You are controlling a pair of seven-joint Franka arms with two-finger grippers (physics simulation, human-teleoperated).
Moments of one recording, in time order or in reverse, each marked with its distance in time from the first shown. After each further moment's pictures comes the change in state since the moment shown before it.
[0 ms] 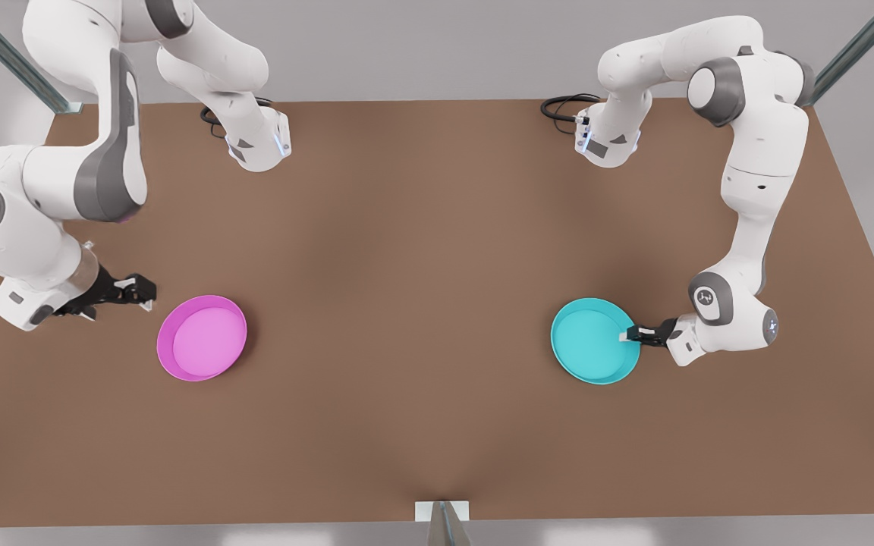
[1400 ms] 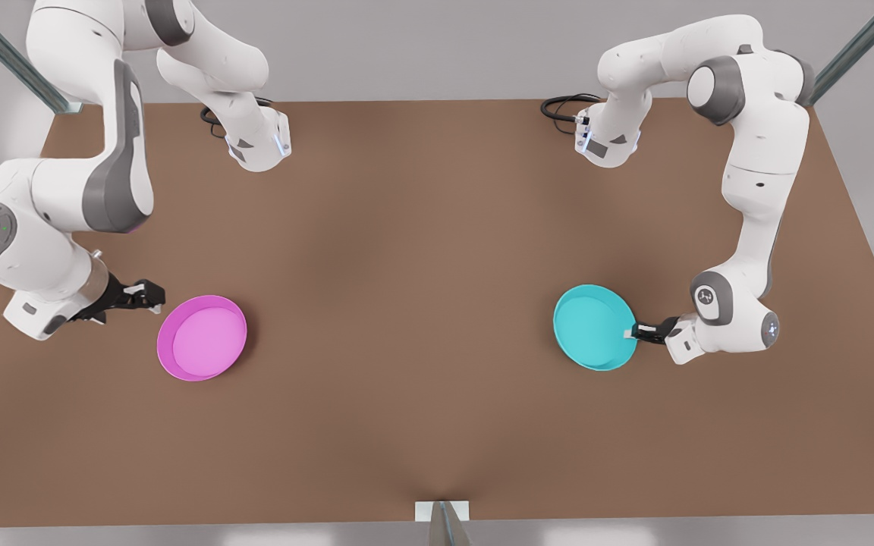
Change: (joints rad) left arm -0.005 -0.008 0.005 0.009 0.075 -0.043 -0.005; right arm 0.004 0.040 0.014 0.029 0.002 -0.032 -0.002
